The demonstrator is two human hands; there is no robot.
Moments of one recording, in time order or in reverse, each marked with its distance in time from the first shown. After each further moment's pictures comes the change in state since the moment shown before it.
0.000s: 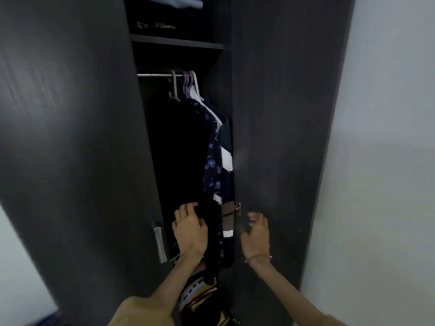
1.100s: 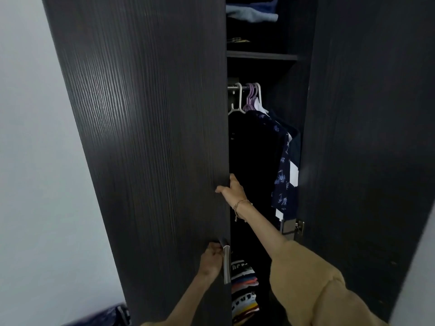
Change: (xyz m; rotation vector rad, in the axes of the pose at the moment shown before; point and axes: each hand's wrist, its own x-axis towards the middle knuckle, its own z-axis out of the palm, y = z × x) left_hand 0.039 -0.167 -0.011 -0.640 -0.456 -0.463; right_hand 0.044 -0.200 0.162 0.367 -0.568 -0.057
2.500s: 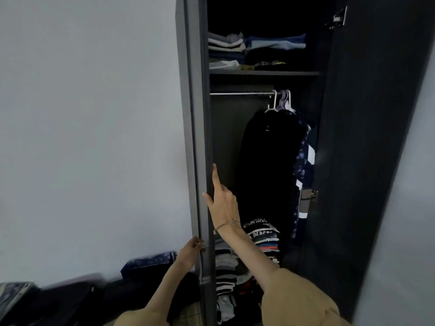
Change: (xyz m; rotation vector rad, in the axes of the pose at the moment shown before) left_hand -0.281 -0.086 -0.177 0.099 0.094 -0.033; right_hand -0.337 -0.074 0.142 -0.659 0.181 -0.488
